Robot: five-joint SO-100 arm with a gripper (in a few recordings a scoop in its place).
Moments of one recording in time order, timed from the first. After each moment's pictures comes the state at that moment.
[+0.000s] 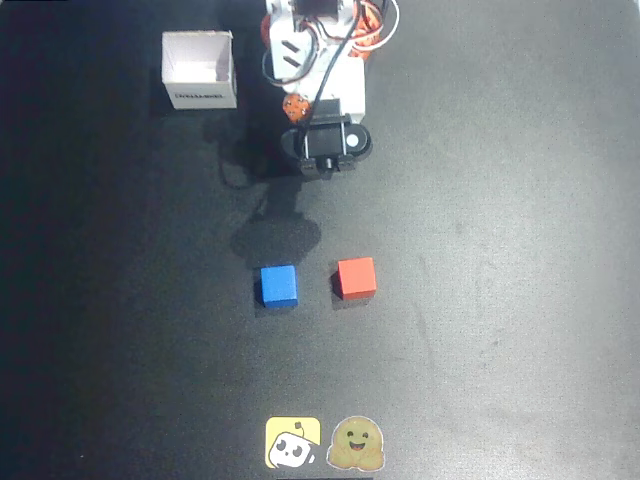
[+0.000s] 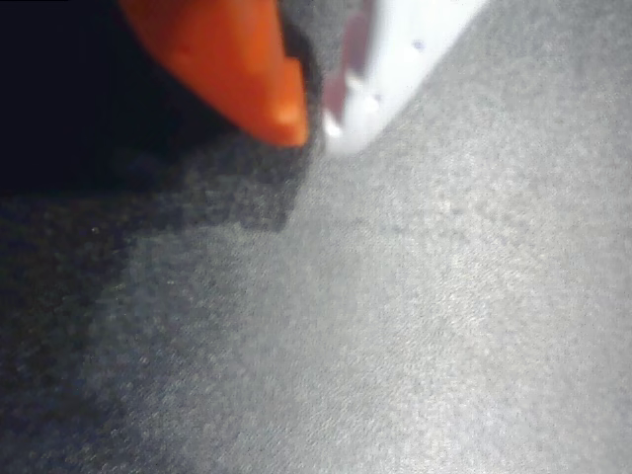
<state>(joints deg) -1.2 182.9 169.5 77.1 90.9</state>
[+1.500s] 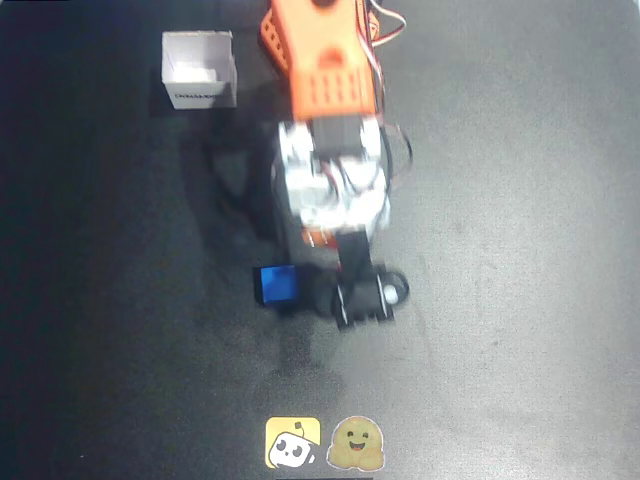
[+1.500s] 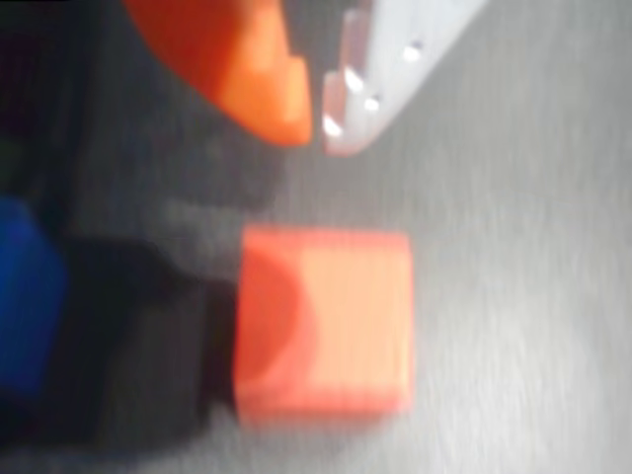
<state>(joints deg) -5.5 91.1 98.9 71.2 86.8</state>
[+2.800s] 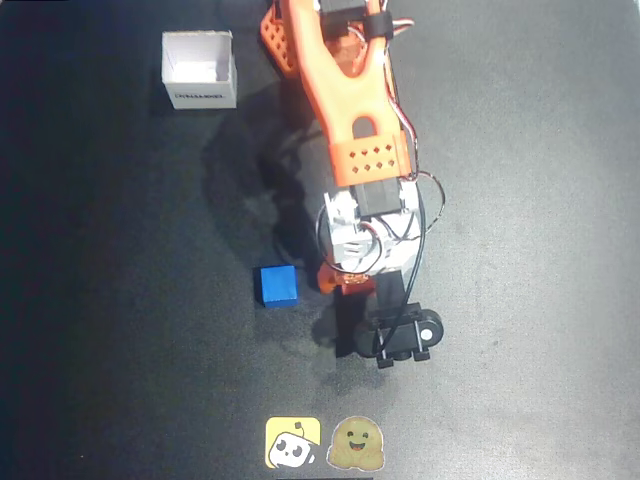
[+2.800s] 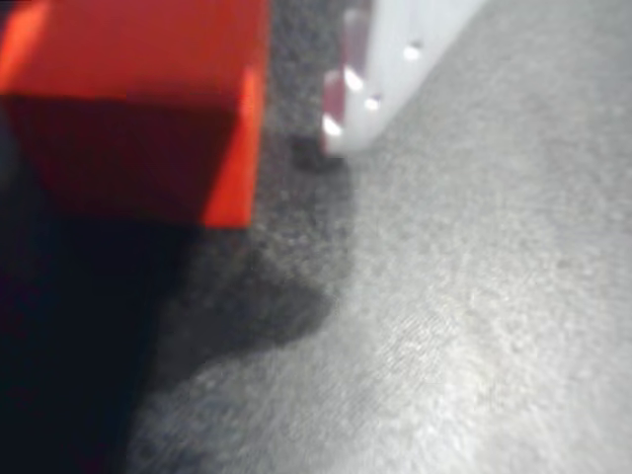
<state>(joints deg) -12.1 77.0 99.9 57.6 92.9</state>
